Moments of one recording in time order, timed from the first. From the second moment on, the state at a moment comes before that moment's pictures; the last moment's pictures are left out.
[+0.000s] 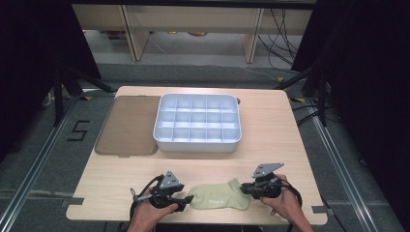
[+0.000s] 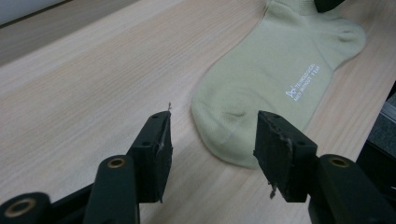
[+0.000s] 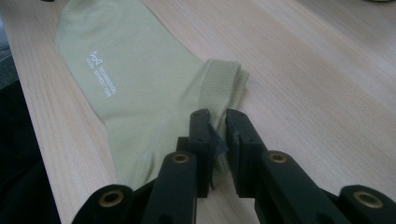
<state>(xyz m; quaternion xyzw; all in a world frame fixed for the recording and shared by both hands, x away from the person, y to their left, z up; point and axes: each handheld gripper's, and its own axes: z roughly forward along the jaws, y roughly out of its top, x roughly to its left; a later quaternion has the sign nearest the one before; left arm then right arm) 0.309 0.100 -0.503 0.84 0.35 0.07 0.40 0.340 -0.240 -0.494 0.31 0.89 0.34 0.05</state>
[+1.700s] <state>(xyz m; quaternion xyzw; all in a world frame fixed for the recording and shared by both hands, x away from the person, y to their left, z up) 0.310 0.104 -0.468 0.85 0.32 0.07 0.41 0.329 -0.163 -0.501 0.22 0.92 0.33 0.05</state>
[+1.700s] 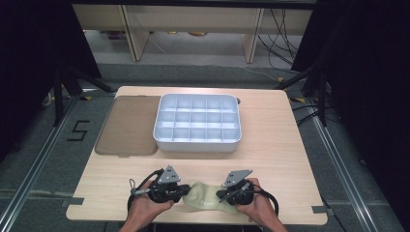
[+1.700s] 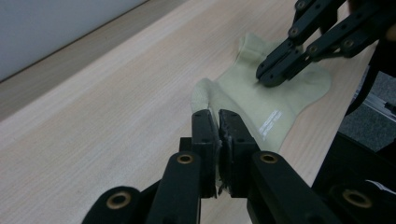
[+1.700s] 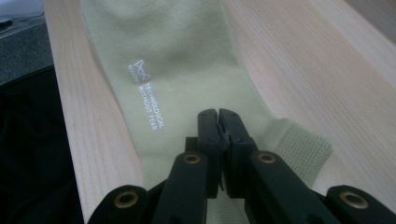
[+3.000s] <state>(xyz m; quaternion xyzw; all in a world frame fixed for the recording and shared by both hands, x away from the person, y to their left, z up) 0.322 0.045 -0.446 0.84 0.29 0.04 0.46 0.348 -0.188 -0.499 0.26 0.90 0.35 0.03</state>
